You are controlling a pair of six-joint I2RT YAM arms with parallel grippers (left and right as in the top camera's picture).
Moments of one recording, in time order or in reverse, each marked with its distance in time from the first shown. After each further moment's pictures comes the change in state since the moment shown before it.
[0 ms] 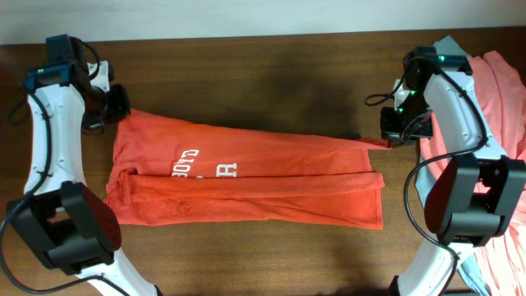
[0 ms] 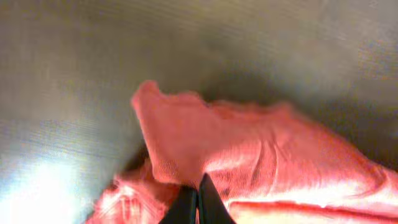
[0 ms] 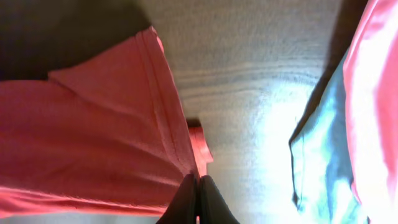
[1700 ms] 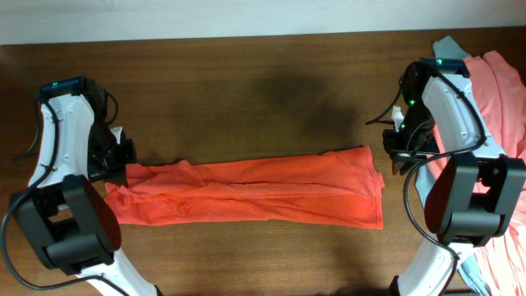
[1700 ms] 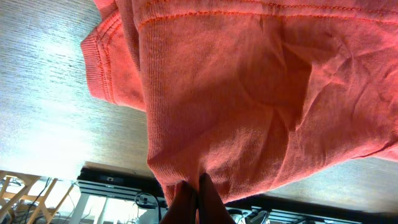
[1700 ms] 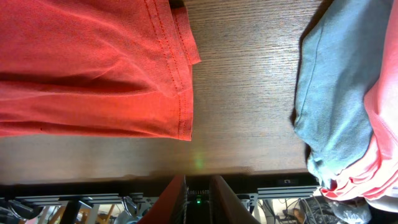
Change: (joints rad) left arm 0.000 -0.001 -0.169 -0.419 -0.167 -0.051; right arm 0.000 0.000 -0.039 -0.251 0.036 -0.026
